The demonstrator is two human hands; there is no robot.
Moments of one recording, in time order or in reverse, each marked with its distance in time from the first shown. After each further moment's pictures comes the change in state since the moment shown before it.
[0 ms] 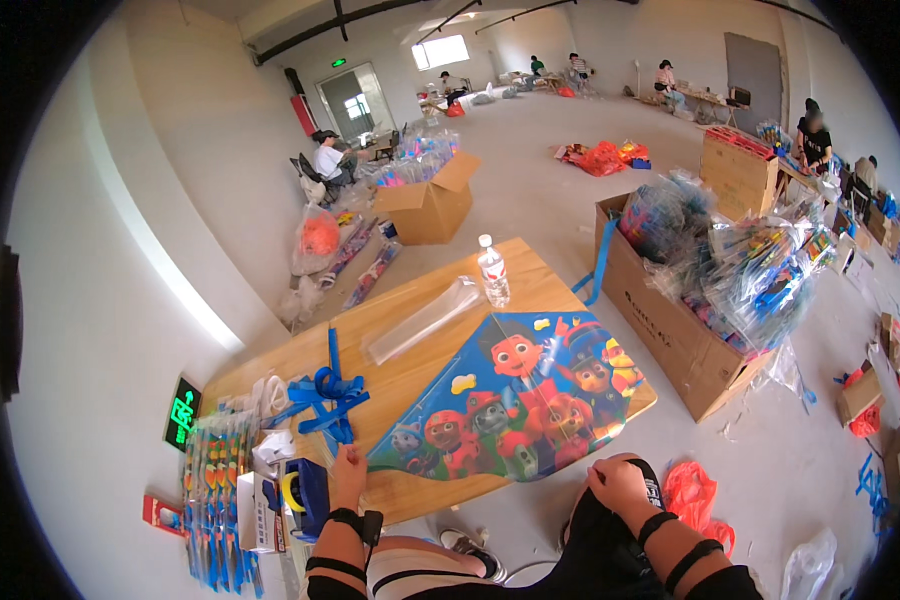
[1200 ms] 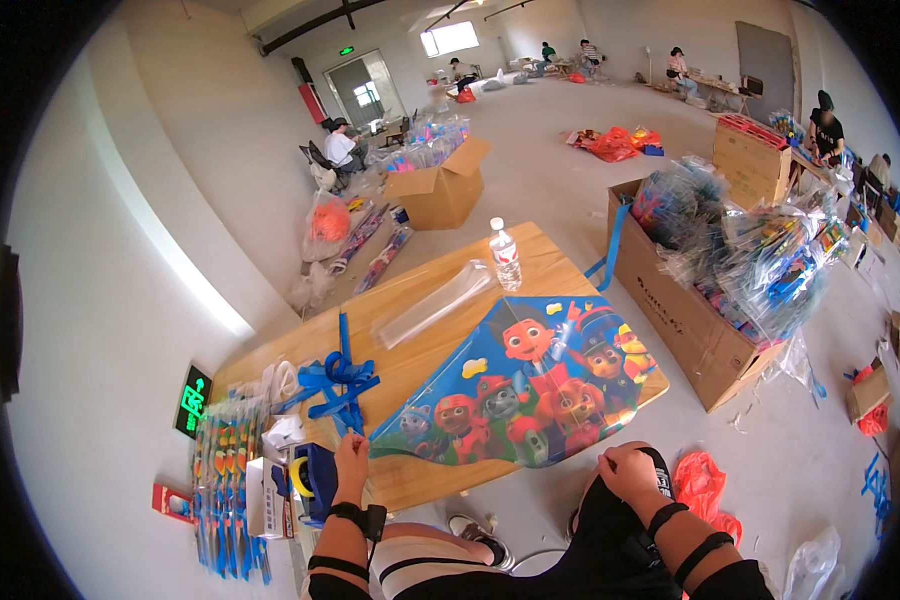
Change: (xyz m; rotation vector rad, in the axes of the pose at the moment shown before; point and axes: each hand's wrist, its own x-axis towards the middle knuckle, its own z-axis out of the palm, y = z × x) left_hand -0.006 0.009 -0.022 0.055 -0.051 -0.023; right_hand -0.001 0.004 0.003 0.048 0.019 -0.023
